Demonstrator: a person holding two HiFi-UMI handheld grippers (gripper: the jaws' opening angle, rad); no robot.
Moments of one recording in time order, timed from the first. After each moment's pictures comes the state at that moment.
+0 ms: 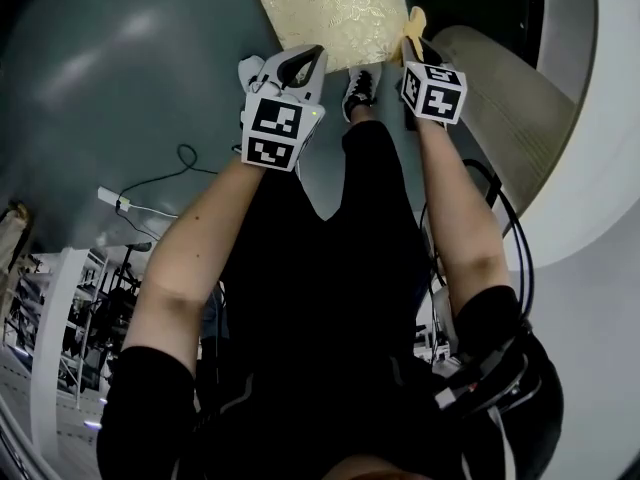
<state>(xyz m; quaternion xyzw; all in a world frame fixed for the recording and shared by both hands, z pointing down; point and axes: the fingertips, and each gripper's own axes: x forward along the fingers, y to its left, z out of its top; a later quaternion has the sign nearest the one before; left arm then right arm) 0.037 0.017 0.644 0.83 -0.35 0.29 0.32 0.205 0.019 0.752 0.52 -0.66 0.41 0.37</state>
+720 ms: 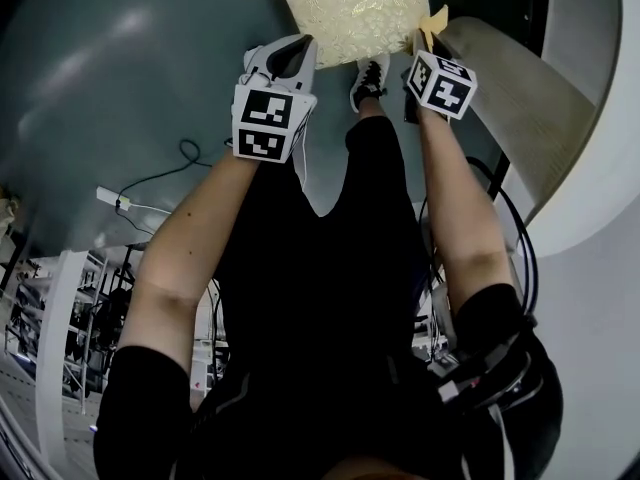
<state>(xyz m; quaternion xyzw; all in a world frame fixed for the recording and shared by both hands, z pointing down) -0.019 0.022 0.653 0.82 -0.36 0.29 0.33 0.190 0.029 0.748 0.58 -0.60 0.42 0.35</state>
